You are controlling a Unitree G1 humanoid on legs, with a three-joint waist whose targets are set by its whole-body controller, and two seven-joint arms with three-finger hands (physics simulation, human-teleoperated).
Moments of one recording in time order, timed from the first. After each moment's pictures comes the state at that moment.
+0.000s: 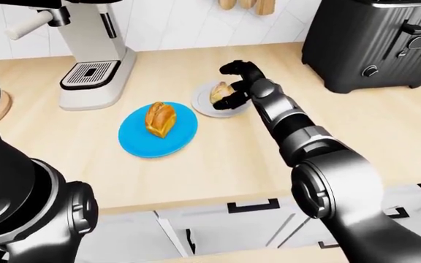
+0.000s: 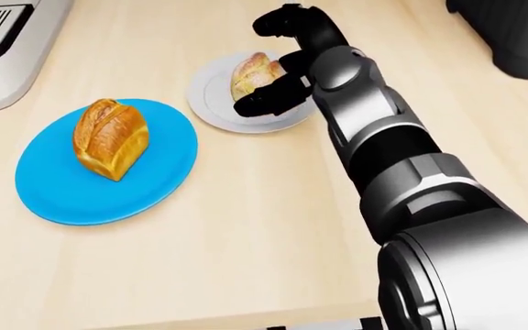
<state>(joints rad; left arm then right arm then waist) -1.16 0.53 0.20 -0.65 0.08 1.11 -0.03 -1.43 -0.09 -0.12 1.38 -0.41 0.18 0.03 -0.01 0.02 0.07</state>
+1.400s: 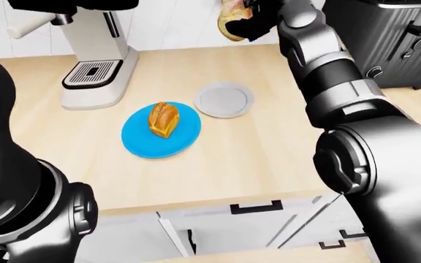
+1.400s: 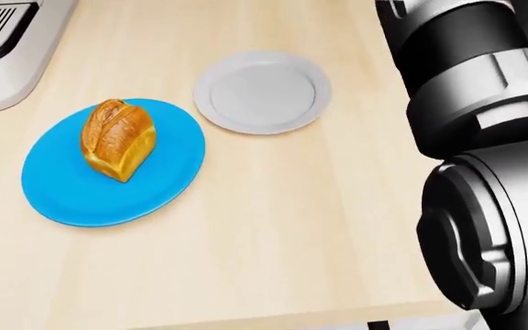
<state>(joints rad) -1.15 0.54 0.17 -0.65 0.04 1.12 0.01 -1.66 -0.21 -0.16 1.28 -0.29 0.14 -0.04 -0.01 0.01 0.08</state>
